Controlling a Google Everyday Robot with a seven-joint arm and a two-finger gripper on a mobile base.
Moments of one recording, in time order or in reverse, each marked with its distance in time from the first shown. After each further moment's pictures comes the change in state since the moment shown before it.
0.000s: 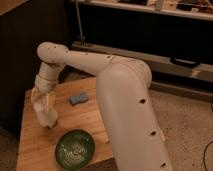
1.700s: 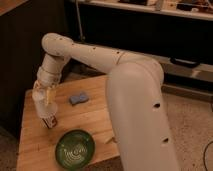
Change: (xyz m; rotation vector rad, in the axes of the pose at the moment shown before) arm -0.012 0.004 -0.041 0.060 -0.022 0.074
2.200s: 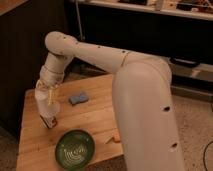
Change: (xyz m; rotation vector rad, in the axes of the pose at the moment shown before) arm -0.003 0.009 -0.016 0.019 0.017 0.005
